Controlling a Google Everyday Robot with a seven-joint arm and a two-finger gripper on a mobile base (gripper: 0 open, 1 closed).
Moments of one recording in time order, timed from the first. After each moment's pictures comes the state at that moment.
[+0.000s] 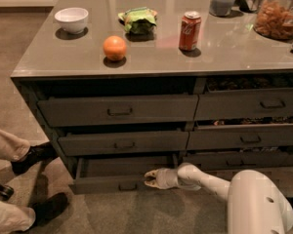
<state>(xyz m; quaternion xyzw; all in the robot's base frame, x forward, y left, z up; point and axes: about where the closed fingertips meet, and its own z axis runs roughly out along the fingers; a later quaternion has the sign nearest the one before) 0.622 -0.026 0.205 -0.68 0.60 0.14 0.40</state>
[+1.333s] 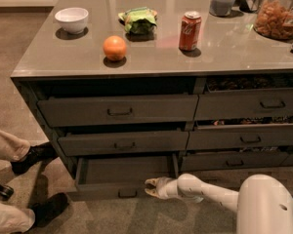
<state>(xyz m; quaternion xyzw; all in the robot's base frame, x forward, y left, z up) 0.582 -0.028 0.196 -0.67 0.62 0.12 0.39</state>
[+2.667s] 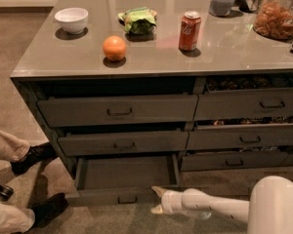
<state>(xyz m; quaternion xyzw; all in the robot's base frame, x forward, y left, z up) 0.525 -0.054 0.188 -0.67 0.63 0.10 0.37</state>
